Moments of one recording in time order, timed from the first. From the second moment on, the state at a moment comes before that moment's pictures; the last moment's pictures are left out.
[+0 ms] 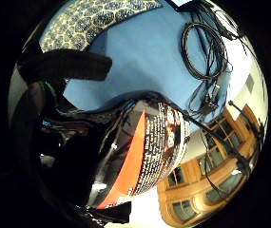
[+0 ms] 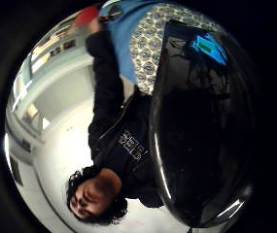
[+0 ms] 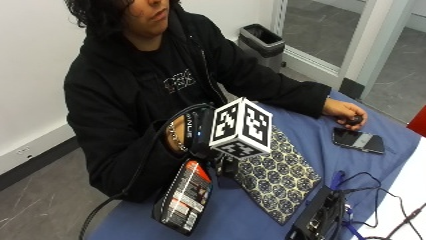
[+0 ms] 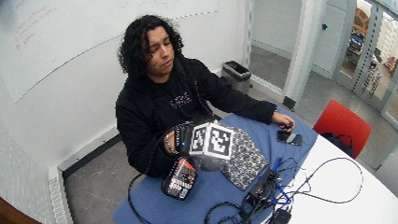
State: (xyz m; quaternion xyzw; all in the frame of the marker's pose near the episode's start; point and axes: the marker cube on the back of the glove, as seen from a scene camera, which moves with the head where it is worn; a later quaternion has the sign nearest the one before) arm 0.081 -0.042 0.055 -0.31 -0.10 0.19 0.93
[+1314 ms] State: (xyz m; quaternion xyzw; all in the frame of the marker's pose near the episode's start) arm 0.038 -0.112 0.080 -0.27 -0.12 0.07 0.95
